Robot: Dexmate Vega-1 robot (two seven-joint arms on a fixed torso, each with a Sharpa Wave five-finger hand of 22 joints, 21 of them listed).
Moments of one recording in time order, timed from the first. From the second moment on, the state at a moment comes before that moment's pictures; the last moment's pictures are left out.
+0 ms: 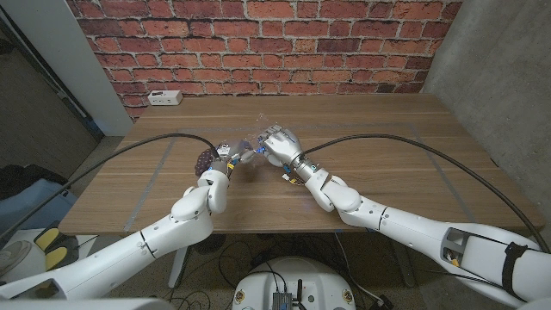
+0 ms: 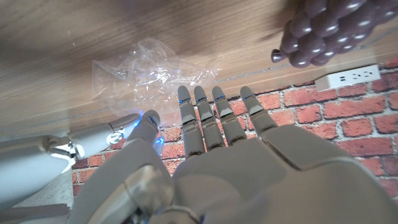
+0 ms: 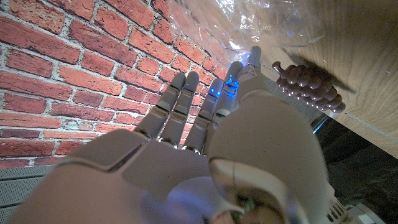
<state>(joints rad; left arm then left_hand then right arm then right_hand) 0.92 0.79 0.74 -2.03 0.61 0.76 0.24 0.31 0.13 0.52 -0.13 0.19 0.72 0.02 0.24 0.18 0.59 -0.04 0.30 0.20 0.52 -0.05 0.24 0.17 0.25 0.15 0.35 0.21 -0.56 -0.46 -1.13 -1.41 -1.11 -0.21 -0.60 1.10 0.14 0.22 -0.15 0.18 1.02 -0.05 0.48 0.29 0.72 -0.16 0.30 0.36 0.58 -0.05 0.42 0.40 0.47 -0.04 0.43 0.19</state>
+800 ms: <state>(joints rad) 1.16 0.75 0.60 -2.01 0.63 0.53 0.75 0.52 0.16 0.61 -0.17 0.23 1.18 0.10 0.59 0.46 1.16 0.02 0.60 0.55 1.04 -0.07 0.71 0.56 0.52 0.07 0.62 0.31 -0.52 -0.43 -1.17 -1.36 -1.12 -0.16 -0.57 1.11 0.14 0.21 -0.14 0.18 1.02 -0.05 0.49 0.28 0.72 -0.16 0.30 0.36 0.58 -0.05 0.42 0.40 0.48 -0.05 0.43 0.19</state>
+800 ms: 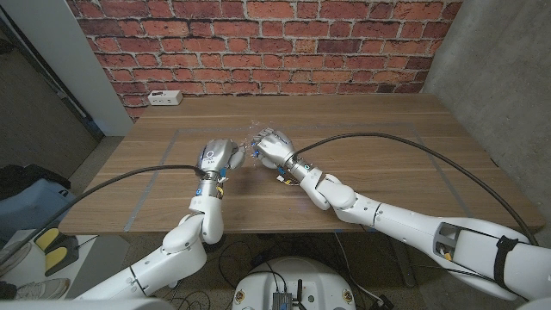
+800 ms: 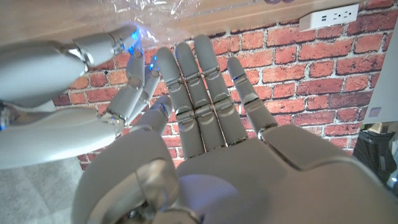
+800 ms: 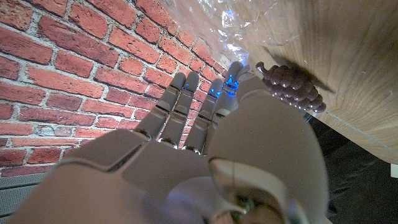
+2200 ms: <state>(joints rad) 1.19 0.71 0.52 -1.92 0.58 0.29 0.82 0.49 0.15 0.67 -0.15 0.24 1.09 0.10 0.58 0.45 1.05 0.02 0.60 0.69 0.95 -0.06 0.67 0.55 0.40 0.09 0.64 0.32 -0.53 -0.39 -0.96 -1.32 -0.48 0.07 -0.12 0.49 0.18 0.17 0.12 0.19 0.28 -0.19 0.19 0.20 0.17 -0.04 0.18 0.25 0.17 -0.04 0.19 0.32 0.23 0.02 0.28 0.19</state>
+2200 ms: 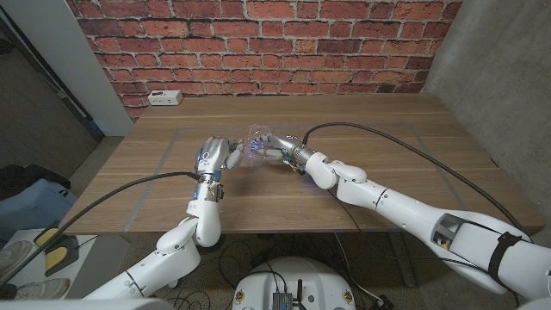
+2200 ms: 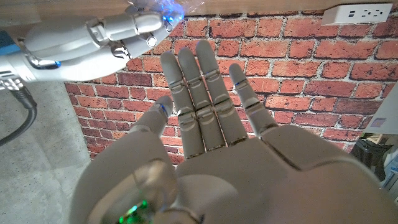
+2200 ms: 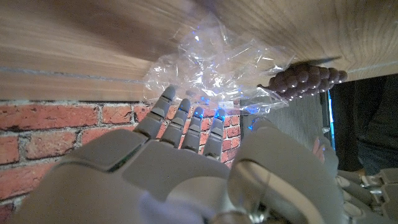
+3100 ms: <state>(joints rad) 1.19 0.71 0.51 -1.89 0.56 0.23 0.81 0.46 0.14 0.69 -0.14 0.24 1.09 0.10 0.58 0.45 1.05 0.02 0.59 0.69 0.95 -0.06 0.65 0.54 0.39 0.08 0.66 0.32 -0.47 -0.27 -0.95 -1.15 -0.33 0.17 -0.18 0.44 0.20 0.27 0.09 0.20 0.21 -0.15 0.19 0.19 0.07 -0.11 0.19 0.19 0.02 -0.03 0.18 0.21 0.14 -0.02 0.20 0.18</state>
